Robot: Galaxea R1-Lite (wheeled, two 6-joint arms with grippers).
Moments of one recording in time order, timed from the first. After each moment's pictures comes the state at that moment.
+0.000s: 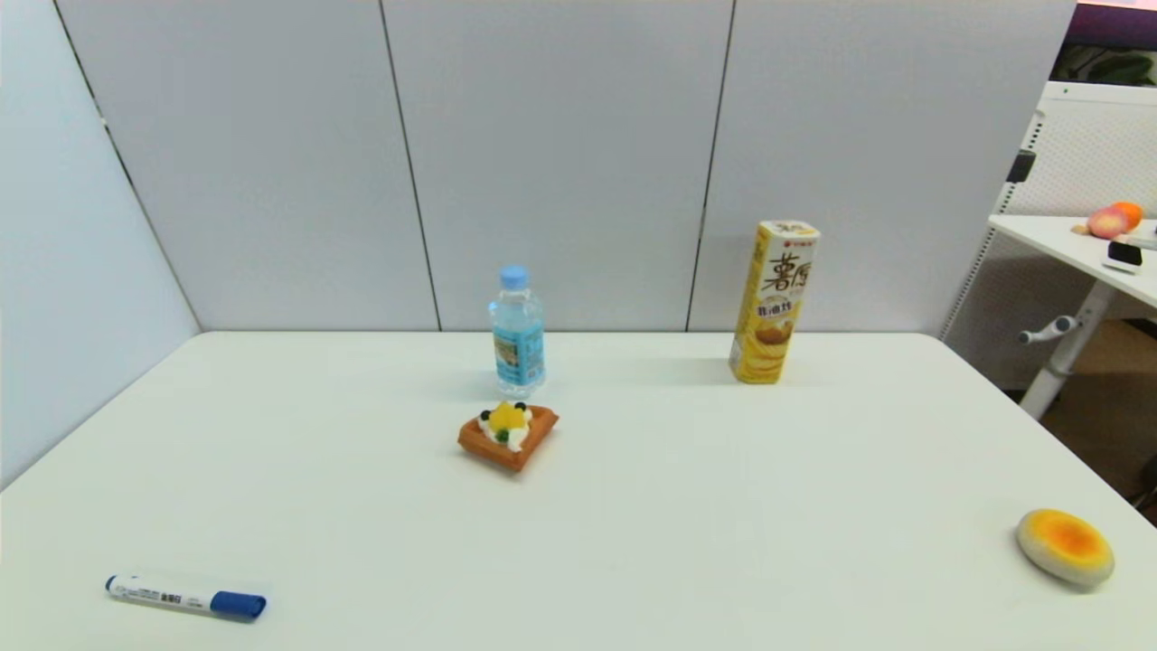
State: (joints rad) left arm 0.01 0.00 0.00 0.00 0.02 0.01; right arm 0.00 0.00 0.00 0.00 -0.01 0.01
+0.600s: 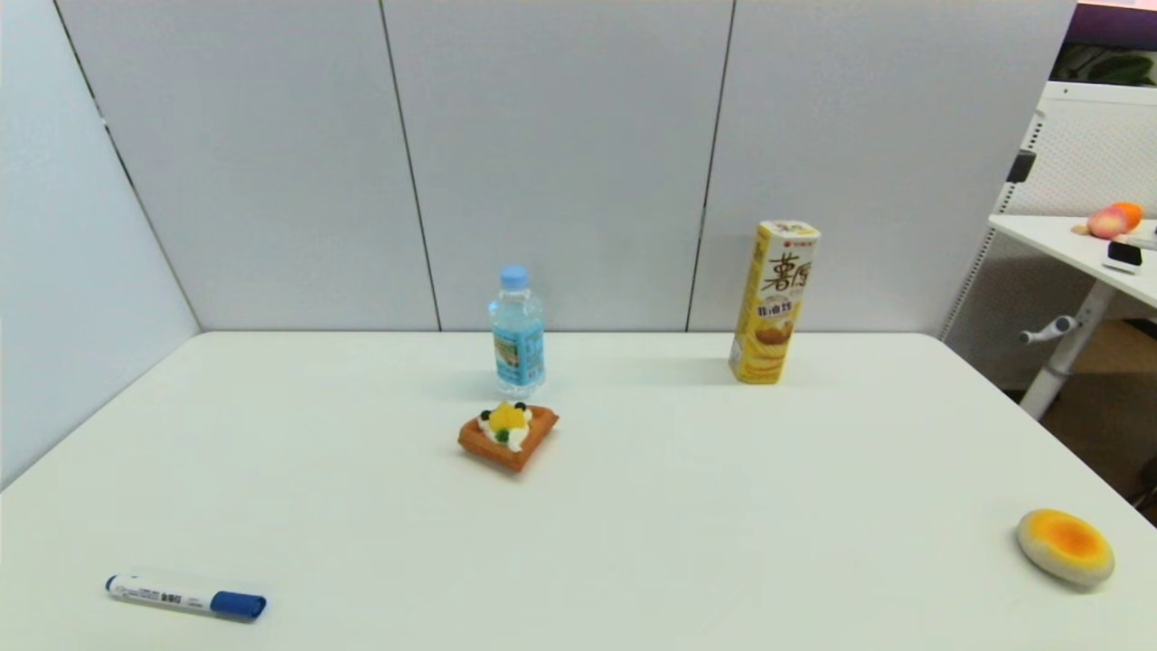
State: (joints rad) left arm 0.01 0.00 0.00 0.00 0.03 -0.03; right arm 0.00 0.00 0.00 0.00 -0.01 0.01
